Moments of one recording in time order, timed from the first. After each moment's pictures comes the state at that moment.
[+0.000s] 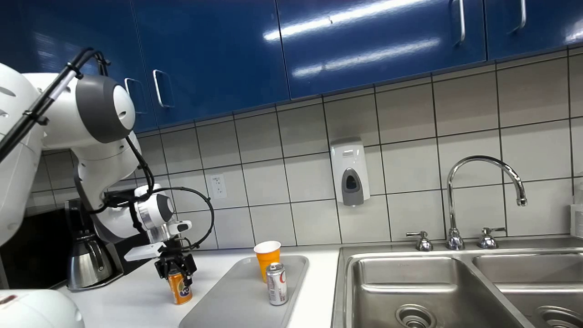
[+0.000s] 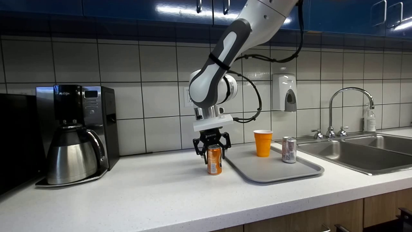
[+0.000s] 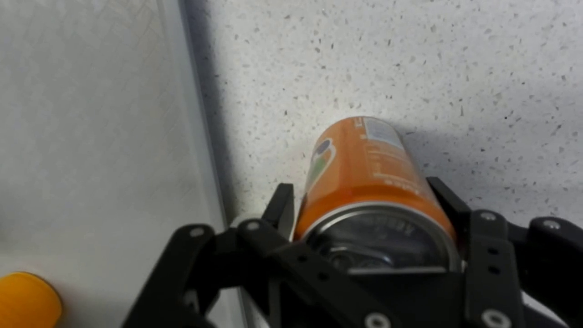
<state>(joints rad) 0.40 0.54 0.07 -1.86 -0.26 2.34 0.68</state>
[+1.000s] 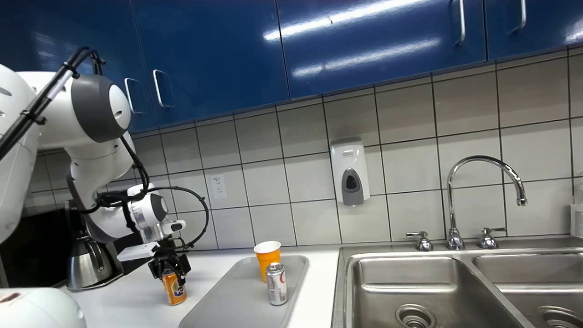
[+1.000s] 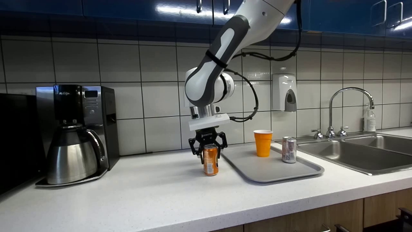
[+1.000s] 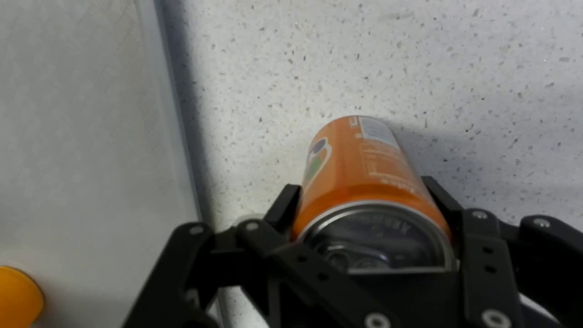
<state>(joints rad) 0.43 0.53 0.08 -1.86 -0.26 2.34 0.68</state>
